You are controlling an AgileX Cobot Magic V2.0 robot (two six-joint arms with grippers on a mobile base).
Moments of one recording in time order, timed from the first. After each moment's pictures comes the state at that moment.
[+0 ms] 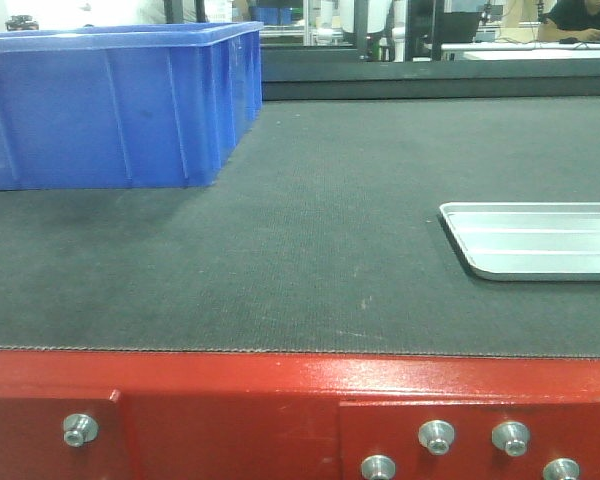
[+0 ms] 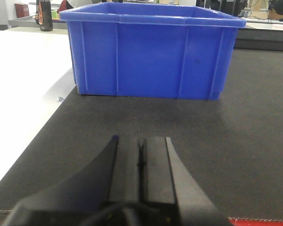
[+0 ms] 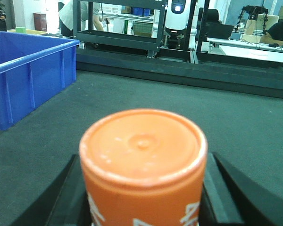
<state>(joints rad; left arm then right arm) -0.08 -0.01 0.03 -0.07 0.07 0.03 0.11 0.12 -0.48 -0.08 0.44 0.04</state>
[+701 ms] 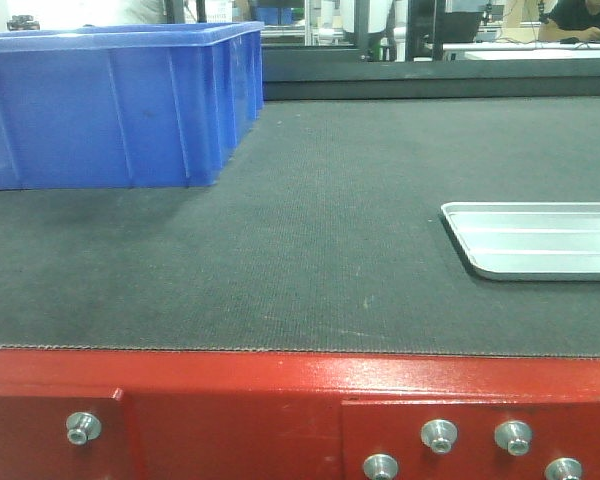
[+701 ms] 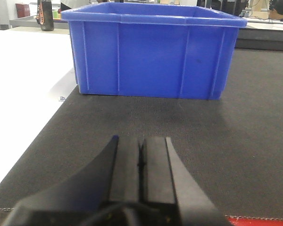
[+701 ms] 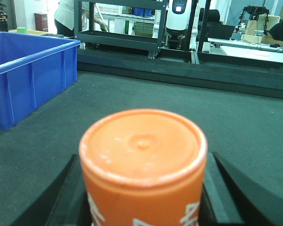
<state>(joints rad) -0.08 -0.01 0.03 -0.07 0.07 0.03 0.11 0.12 -0.48 -0.08 0.43 0.04</state>
